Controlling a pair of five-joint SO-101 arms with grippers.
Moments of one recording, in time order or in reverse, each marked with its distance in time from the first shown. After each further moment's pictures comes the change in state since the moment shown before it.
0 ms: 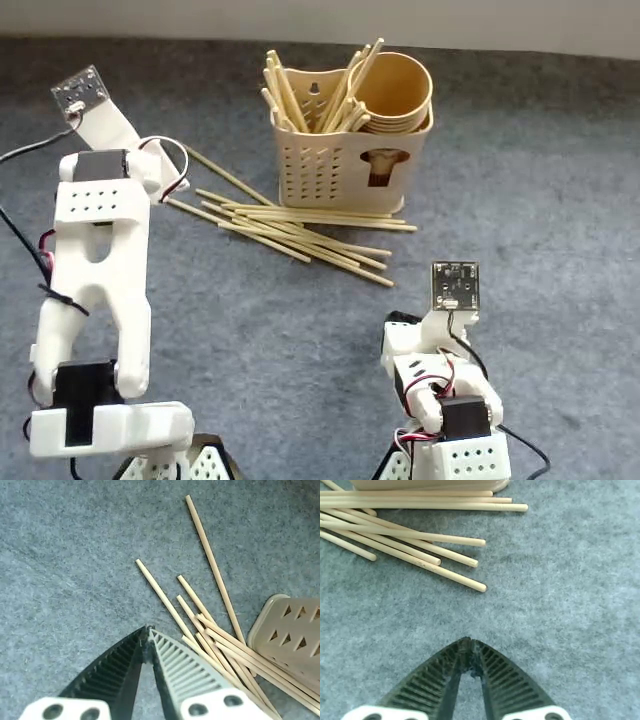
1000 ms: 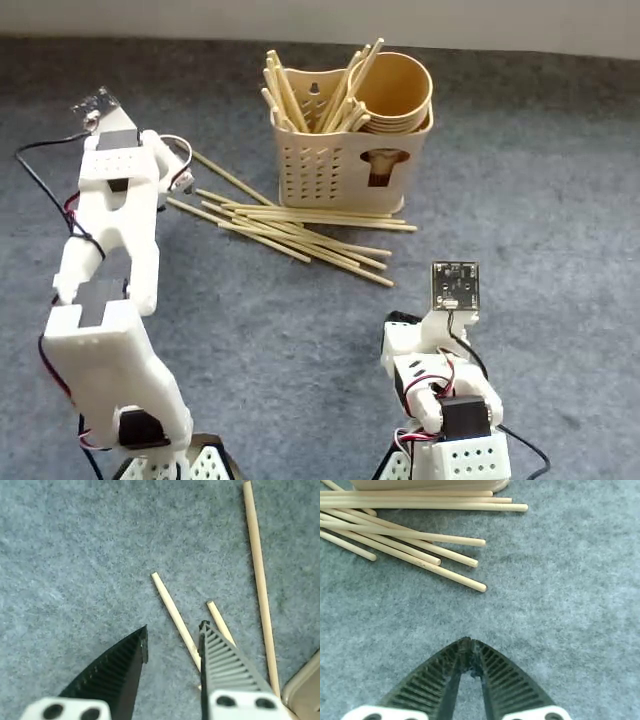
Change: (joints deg) left arm -1.9 29.0 -17.2 0.0 5.2; right arm 0.0 -0.1 0.0 0.0 0.0
